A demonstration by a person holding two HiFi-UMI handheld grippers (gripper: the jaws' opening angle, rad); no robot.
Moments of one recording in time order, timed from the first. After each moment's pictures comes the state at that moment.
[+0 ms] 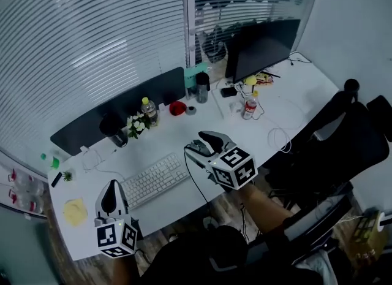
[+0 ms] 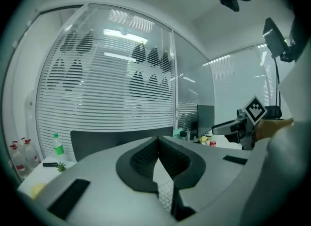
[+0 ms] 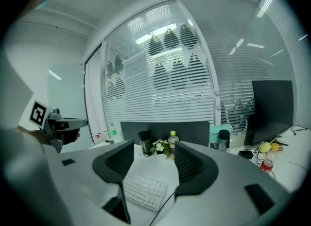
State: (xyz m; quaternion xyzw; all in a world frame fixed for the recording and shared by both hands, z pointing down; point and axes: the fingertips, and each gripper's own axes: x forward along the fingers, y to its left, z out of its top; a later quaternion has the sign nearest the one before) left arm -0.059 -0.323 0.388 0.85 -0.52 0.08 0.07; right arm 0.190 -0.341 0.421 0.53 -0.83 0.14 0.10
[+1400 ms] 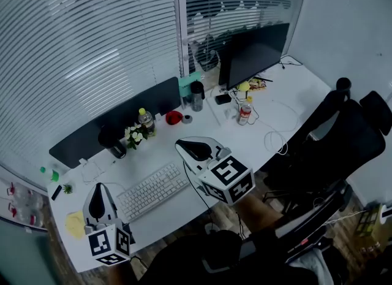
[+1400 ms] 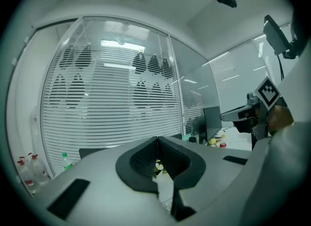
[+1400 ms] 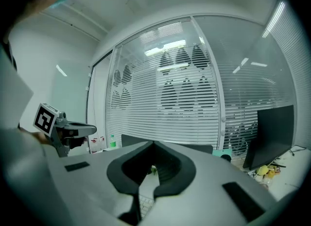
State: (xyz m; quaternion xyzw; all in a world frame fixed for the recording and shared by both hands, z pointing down) left arm -0.080 -0.339 0.339 0.84 -0.54 0.07 0.01; right arm 0.152 -0.333 0.333 0.54 -0.84 0.06 0.07
